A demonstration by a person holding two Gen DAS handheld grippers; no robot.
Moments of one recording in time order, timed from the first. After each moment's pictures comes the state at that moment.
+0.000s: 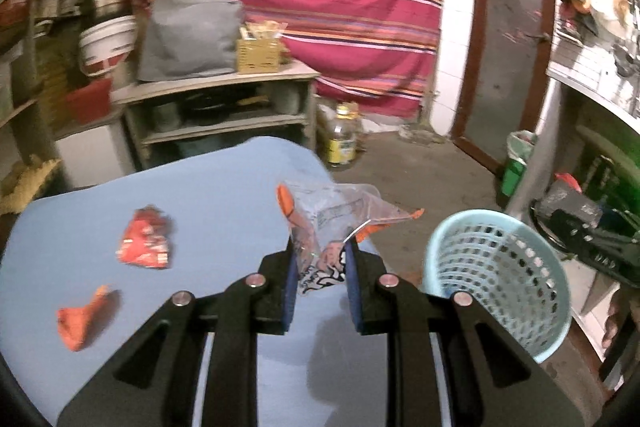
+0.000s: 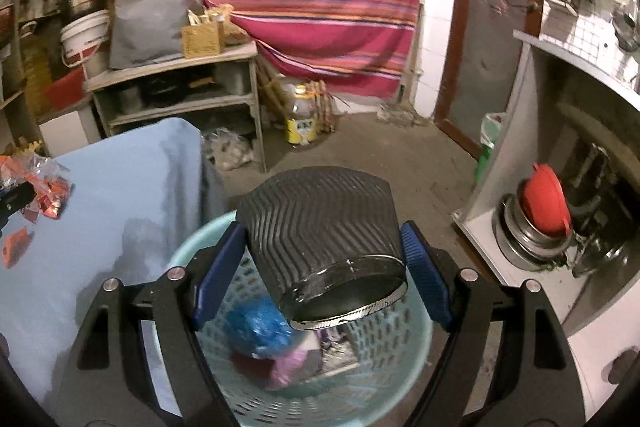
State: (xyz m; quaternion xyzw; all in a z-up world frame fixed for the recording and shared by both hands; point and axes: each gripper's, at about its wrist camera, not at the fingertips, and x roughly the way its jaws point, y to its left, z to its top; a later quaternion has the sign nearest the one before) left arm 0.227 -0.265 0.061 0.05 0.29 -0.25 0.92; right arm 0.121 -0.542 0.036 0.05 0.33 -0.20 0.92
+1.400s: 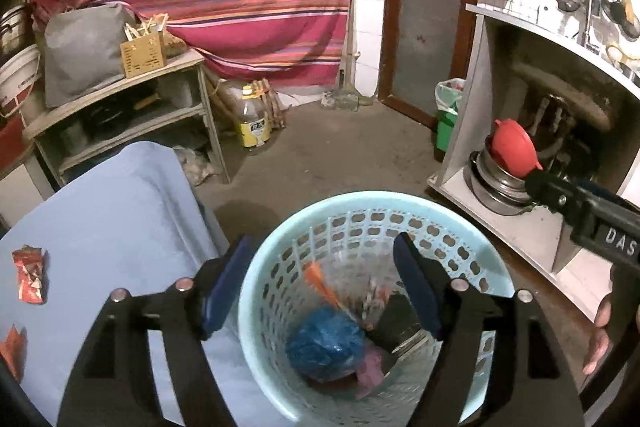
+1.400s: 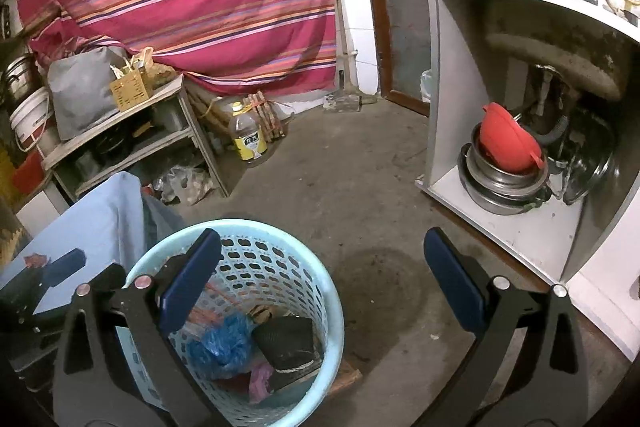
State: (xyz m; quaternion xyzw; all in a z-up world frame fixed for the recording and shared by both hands) left arm 0.204 -0.418 0.031 0.12 0.31 -0.35 0.87; right arm 0.071 -0.623 0.035 0.17 0.28 -0.28 0.90
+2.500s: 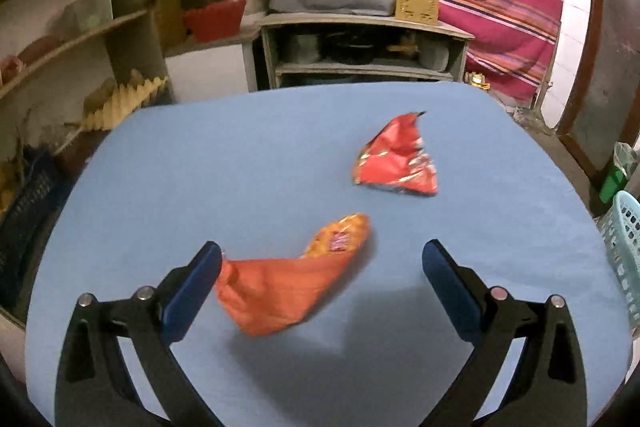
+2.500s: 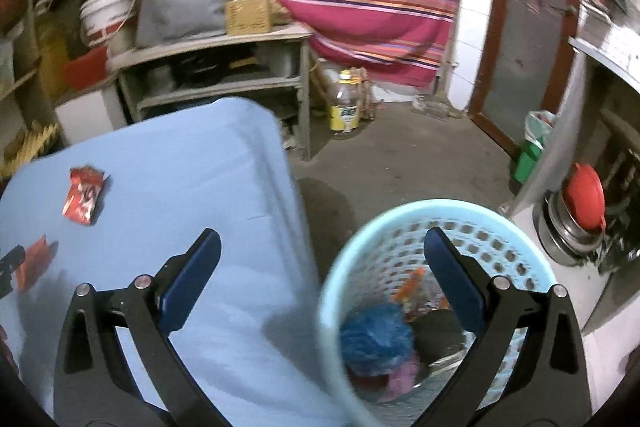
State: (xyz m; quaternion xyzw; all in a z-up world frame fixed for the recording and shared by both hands) left arm 0.294 -0.027 -0.018 0.03 0.36 -0.06 0.93; right arm 0.219 -0.396 0.011 0.04 0.35 -0.16 0.92
